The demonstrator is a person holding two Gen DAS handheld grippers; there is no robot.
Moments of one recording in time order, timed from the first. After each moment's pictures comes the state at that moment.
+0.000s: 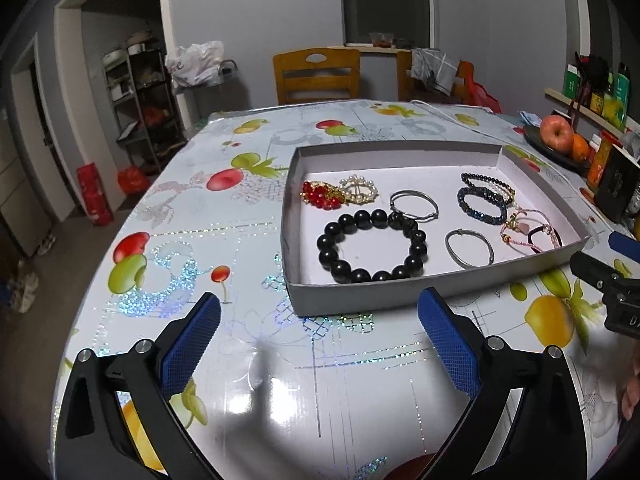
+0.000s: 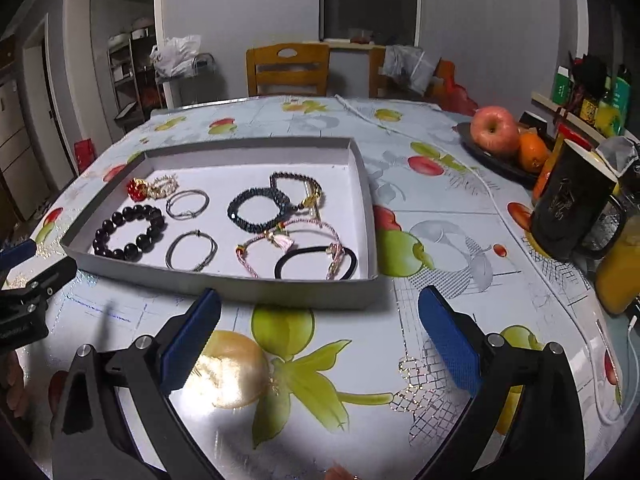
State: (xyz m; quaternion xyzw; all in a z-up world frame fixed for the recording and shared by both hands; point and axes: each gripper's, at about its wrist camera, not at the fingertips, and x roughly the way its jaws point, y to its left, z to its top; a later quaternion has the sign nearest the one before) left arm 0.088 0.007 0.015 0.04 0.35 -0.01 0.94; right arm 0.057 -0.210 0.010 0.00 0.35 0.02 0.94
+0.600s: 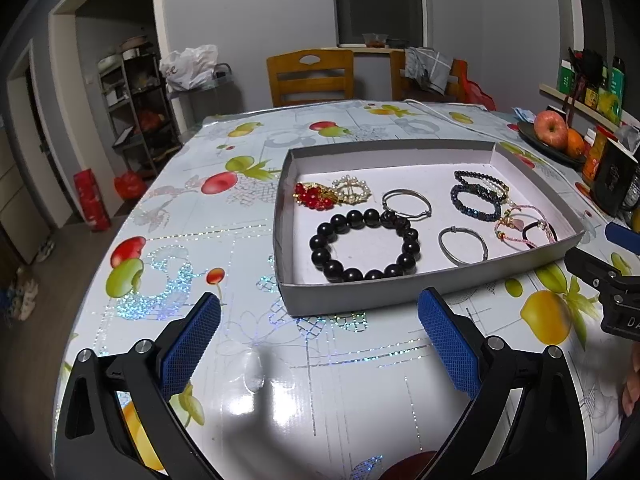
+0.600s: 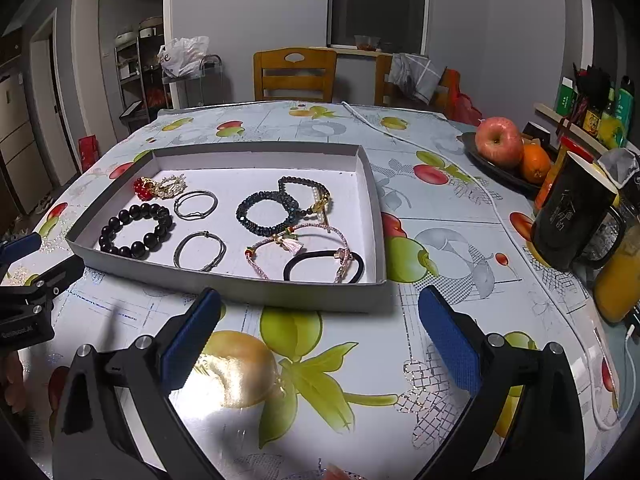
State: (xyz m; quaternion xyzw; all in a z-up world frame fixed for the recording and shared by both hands) left arm 0.086 0.003 0.015 0.05 0.35 -0.02 0.94; right arm 0.054 -0.203 0.011 -0.01 0.34 0.02 0.94
